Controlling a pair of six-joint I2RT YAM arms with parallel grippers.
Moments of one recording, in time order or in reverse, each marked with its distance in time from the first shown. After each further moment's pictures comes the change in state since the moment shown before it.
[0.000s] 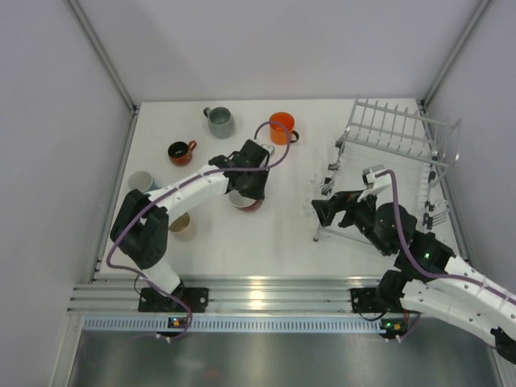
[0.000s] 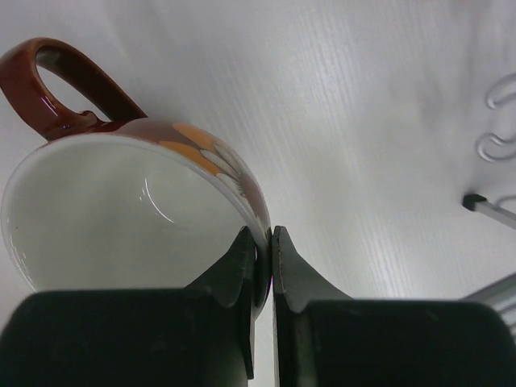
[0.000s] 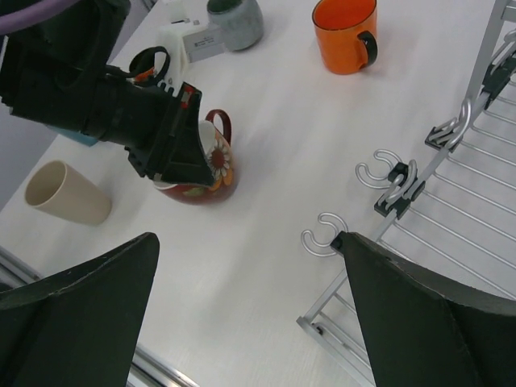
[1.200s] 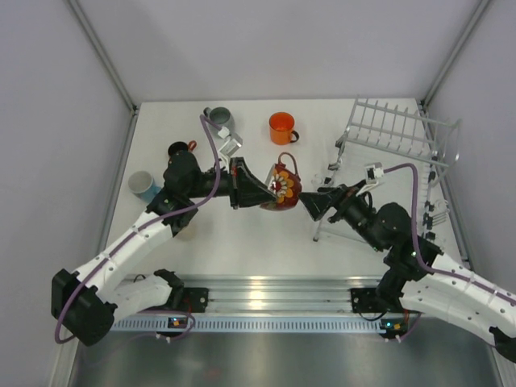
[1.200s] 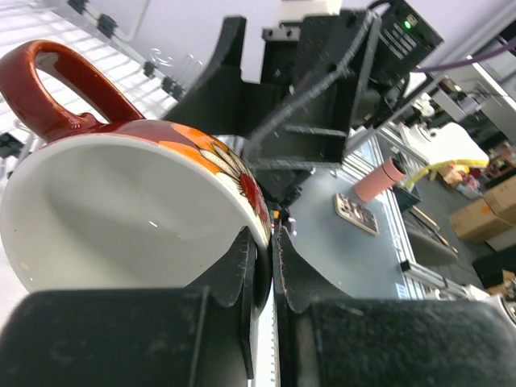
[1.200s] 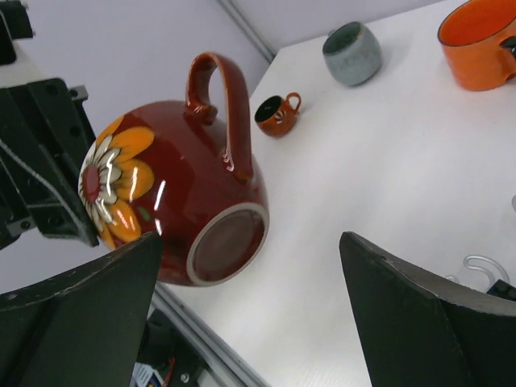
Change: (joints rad) left arm 0.100 -0.645 -0.416 0.873 0.930 -0.311; right arm -0.011 0.040 -0.083 0.336 -0.166 0.251
